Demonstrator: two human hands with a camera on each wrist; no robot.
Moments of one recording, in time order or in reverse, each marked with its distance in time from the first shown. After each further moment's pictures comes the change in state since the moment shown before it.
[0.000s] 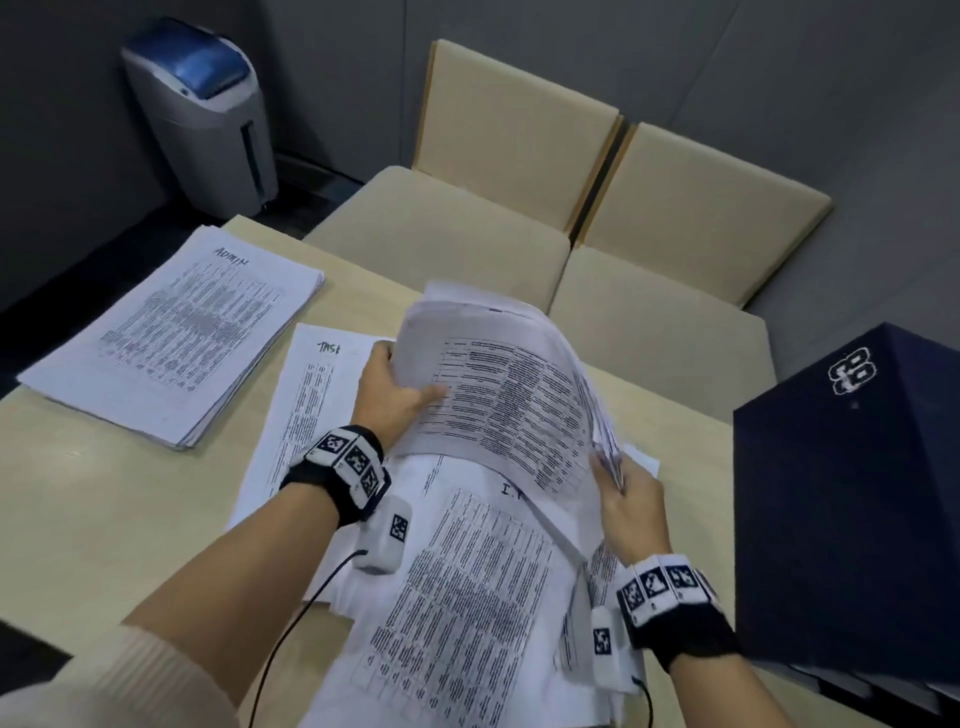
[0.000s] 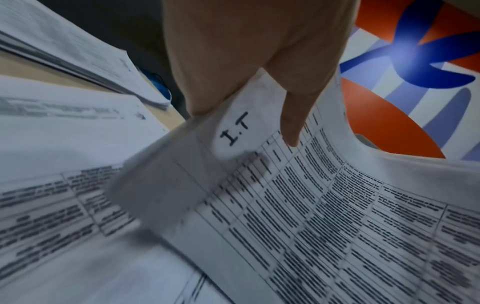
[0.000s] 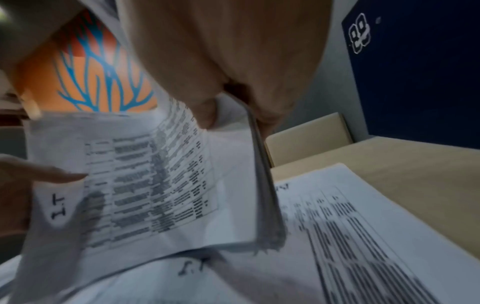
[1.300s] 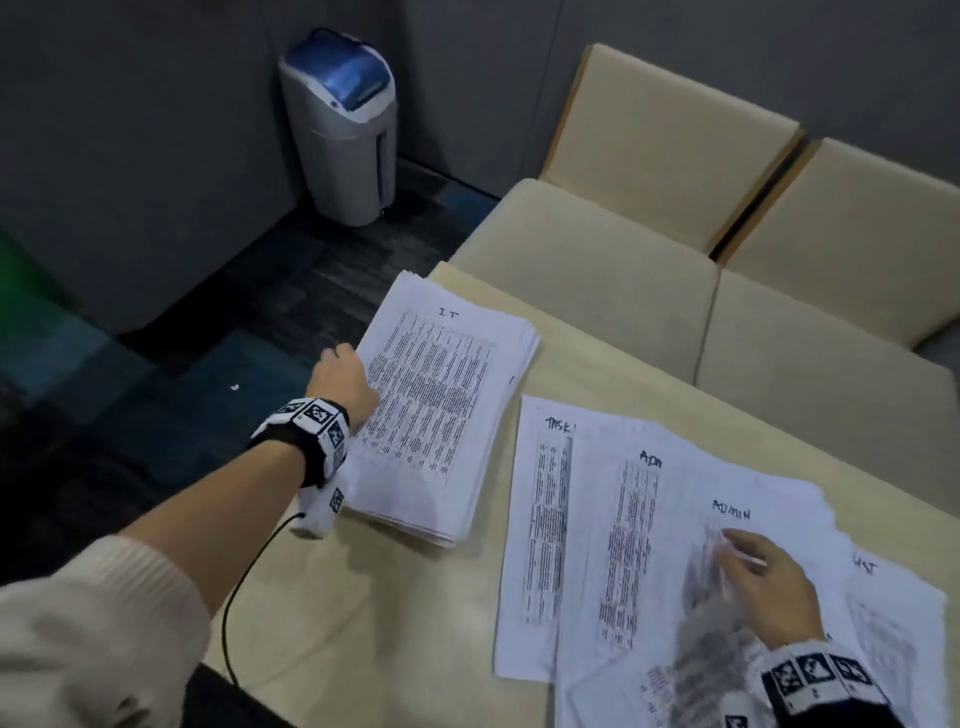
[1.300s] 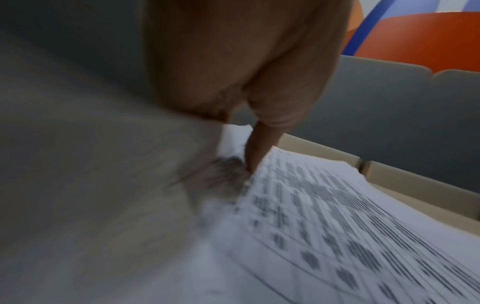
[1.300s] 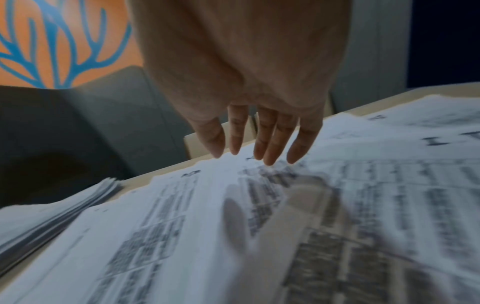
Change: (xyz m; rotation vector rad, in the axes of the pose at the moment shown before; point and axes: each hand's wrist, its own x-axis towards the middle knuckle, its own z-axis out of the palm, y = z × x) left_hand 0.187 -0.050 -0.354 1.005 0.123 -0.227; right_hand 0.026 -0.065 0.182 -0.333 -0.062 0.295
